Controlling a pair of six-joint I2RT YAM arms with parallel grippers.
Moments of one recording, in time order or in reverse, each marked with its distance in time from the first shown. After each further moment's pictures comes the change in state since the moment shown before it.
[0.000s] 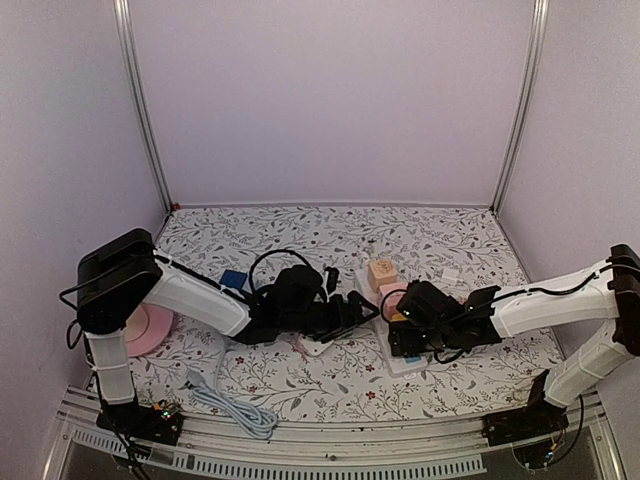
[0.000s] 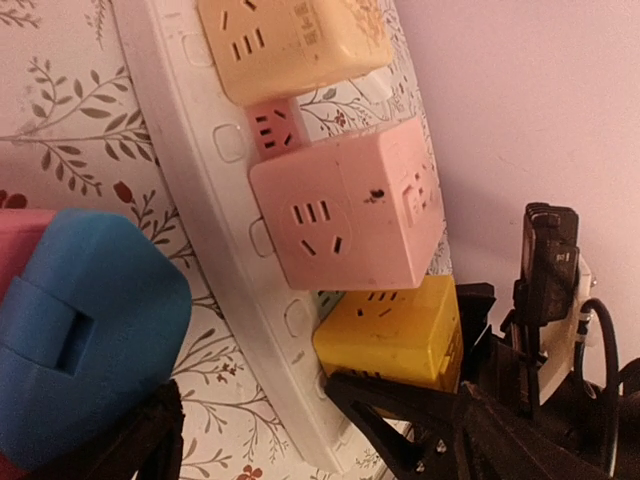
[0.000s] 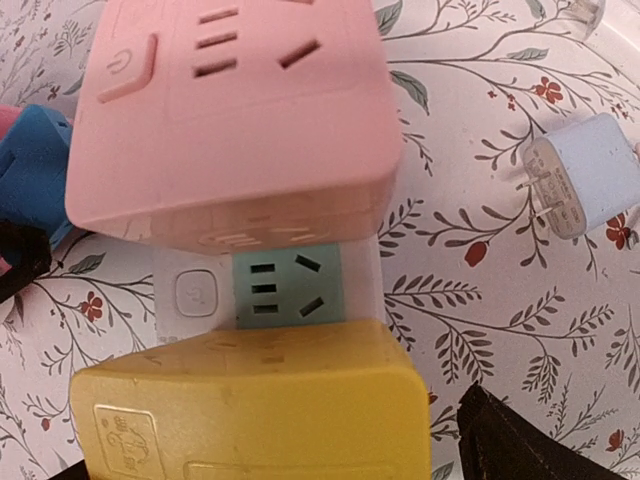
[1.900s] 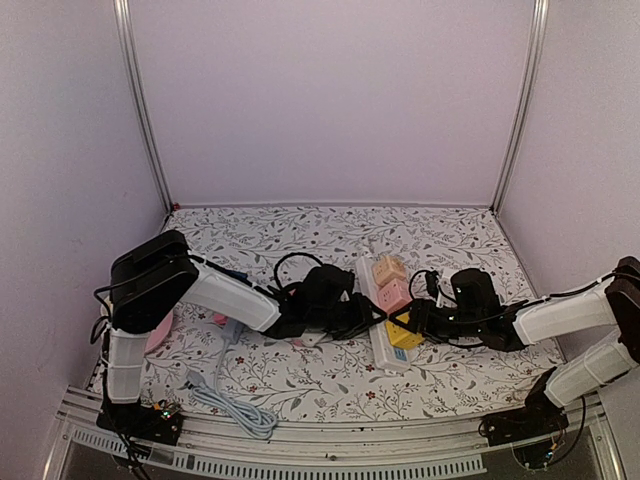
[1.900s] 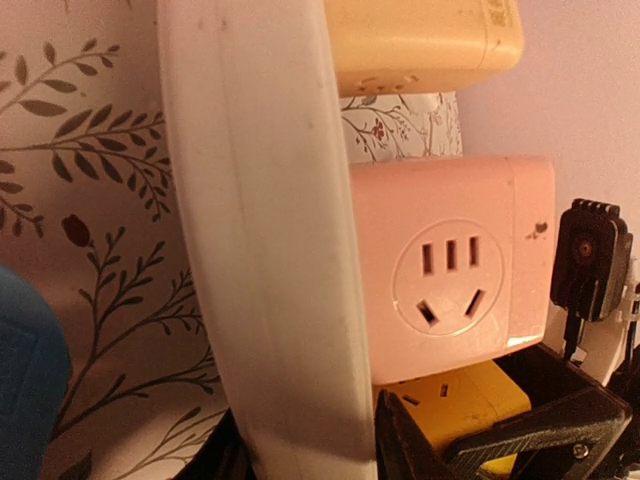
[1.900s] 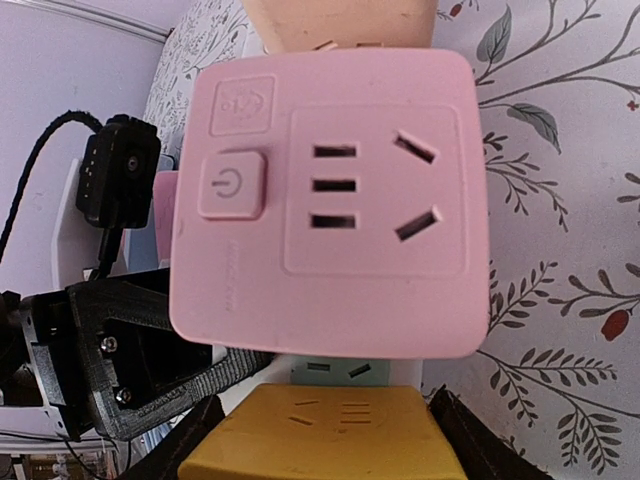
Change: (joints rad) left arm -0.015 0.188 0.226 -0.098 0.001 -0.084; right arm -0.318 -0.083 -0.317 0.714 -0.631 0.102
